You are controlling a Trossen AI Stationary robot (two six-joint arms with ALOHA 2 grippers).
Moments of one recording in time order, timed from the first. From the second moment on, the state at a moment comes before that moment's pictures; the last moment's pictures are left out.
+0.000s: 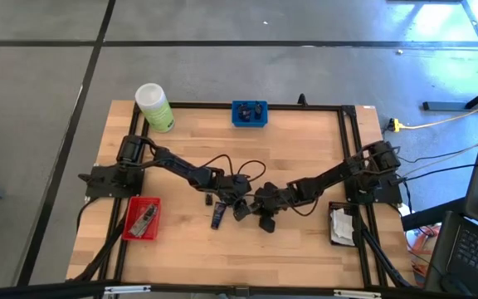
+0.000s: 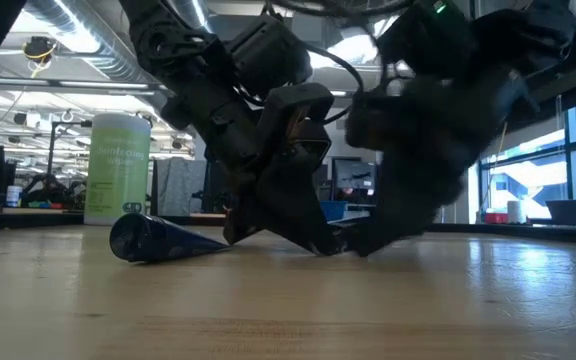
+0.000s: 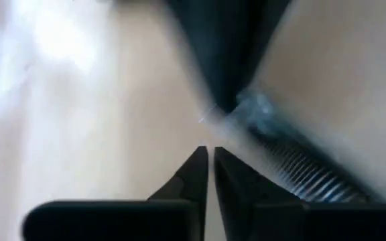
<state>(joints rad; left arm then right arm) -0.08 2.02 1.05 0.15 0.23 -0.75 0.30 1.85 0.79 0.23 -0.01 0.56</state>
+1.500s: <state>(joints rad) -0.85 1.32 1.05 -0.97 -0.54 -1.69 0.44 1.56 0.80 -0.27 0.12 0.70</state>
